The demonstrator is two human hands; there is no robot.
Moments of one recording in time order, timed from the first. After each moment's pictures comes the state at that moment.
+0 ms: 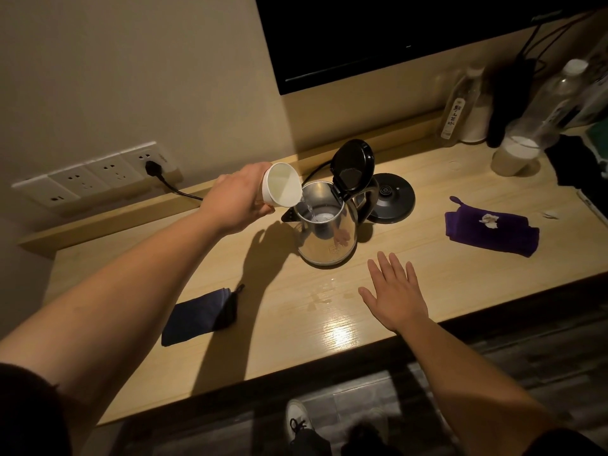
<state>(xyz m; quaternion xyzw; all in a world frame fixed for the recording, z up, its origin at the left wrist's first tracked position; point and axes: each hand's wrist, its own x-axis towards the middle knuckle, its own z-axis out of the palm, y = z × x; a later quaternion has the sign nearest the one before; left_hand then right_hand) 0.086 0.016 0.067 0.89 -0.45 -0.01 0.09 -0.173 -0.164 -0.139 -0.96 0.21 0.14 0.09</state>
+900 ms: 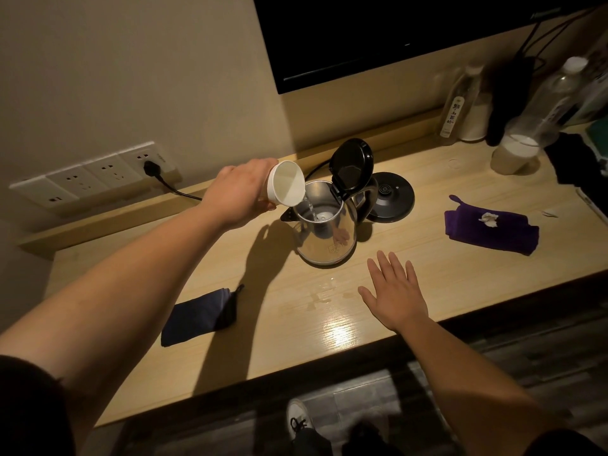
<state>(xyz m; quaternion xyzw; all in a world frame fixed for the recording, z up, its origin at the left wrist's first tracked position) 0.097 0.007 0.062 0.88 -0.48 0.01 0.04 -0.174 -0.164 -0.142 -0.96 0.21 0.13 0.09</state>
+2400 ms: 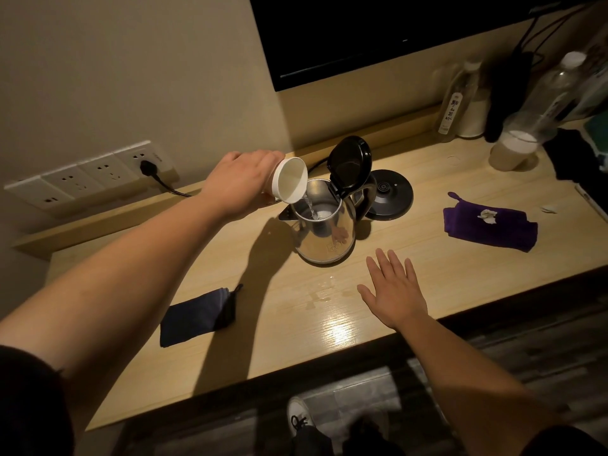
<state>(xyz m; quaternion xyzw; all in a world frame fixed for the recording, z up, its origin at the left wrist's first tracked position) 0.091 -0.002 0.081 0.85 -0.53 0.04 0.00 -0.173 -0.164 -0.142 -0.96 0.21 0.13 0.09</state>
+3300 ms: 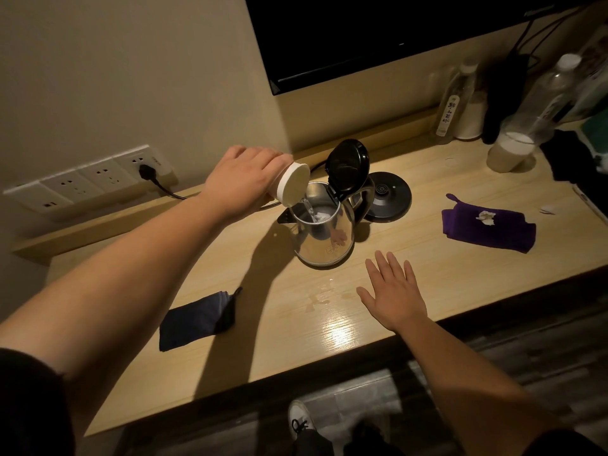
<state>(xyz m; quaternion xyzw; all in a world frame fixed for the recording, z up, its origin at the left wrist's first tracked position) 0.091 -0.009 0.083 0.81 -0.57 0.11 -0.09 -0.173 -0.164 -0.142 -0.96 0.22 0.14 0.09</state>
